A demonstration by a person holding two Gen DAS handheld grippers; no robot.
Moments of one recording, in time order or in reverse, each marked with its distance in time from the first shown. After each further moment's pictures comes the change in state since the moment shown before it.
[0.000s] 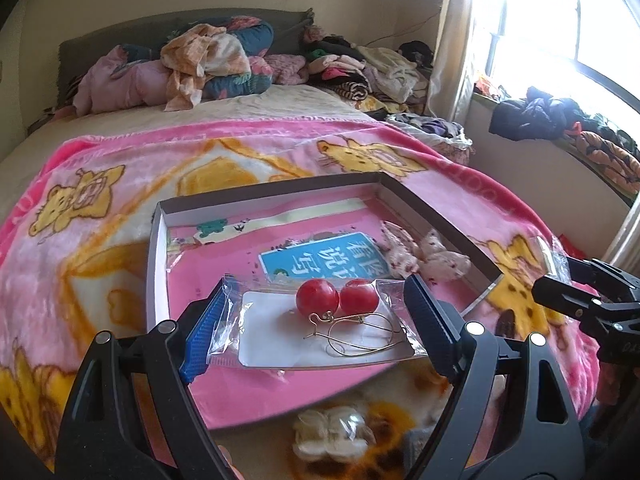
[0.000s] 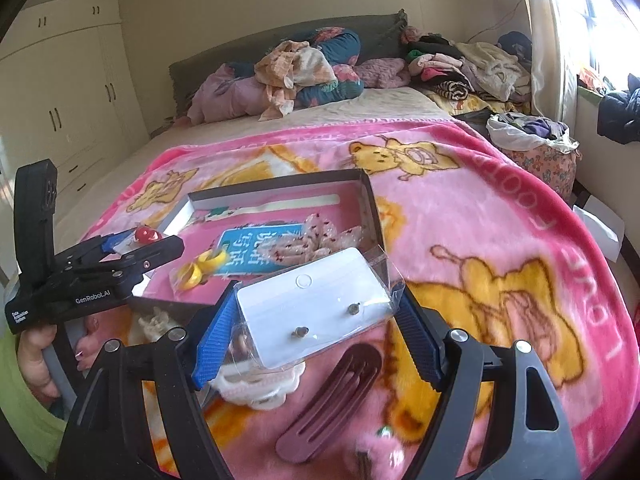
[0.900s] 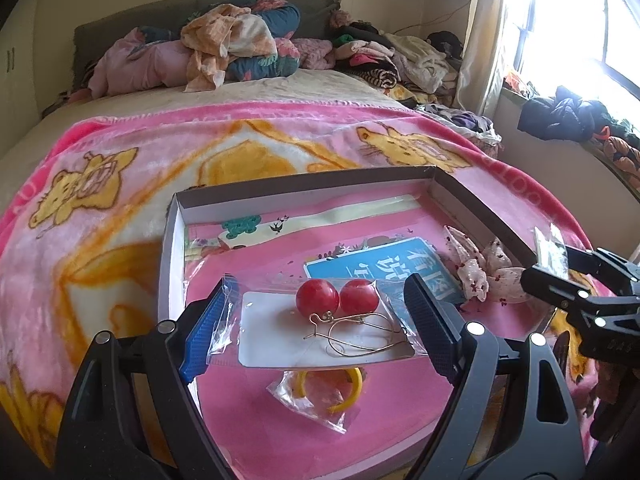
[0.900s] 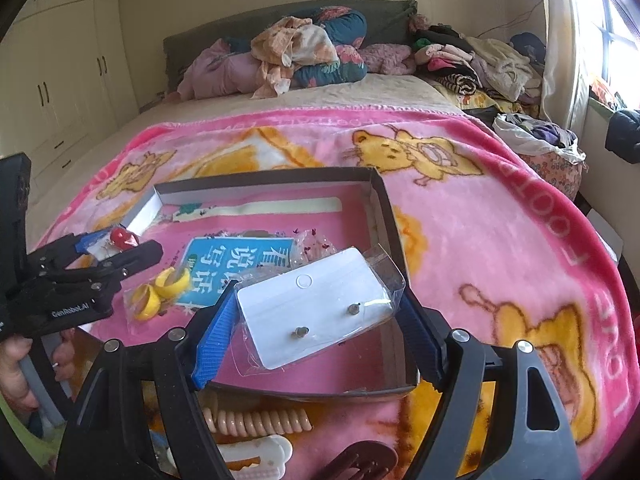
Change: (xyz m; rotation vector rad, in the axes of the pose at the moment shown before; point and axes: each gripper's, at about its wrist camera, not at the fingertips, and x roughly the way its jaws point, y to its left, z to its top) left arm 0.043 0.035 0.007 -0.041 0.049 0.061; right arm 0.085 0.006 0.025 -0.063 0.079 -0.046
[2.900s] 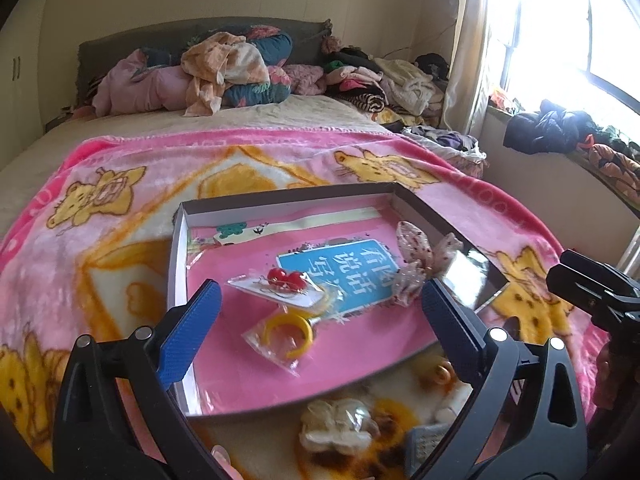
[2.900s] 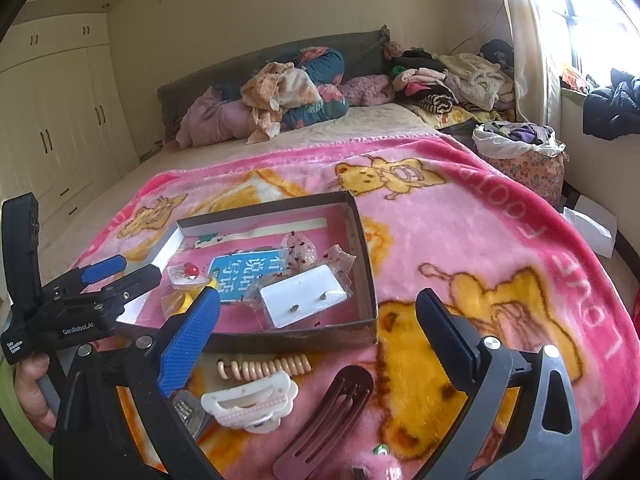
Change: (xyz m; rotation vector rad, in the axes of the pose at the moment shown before) left arm -0.065 -0.029 -0.021 0.004 -0.097 -0.018; right arm -0.093 -0.013 -0.037 0.111 -0.164 0.014
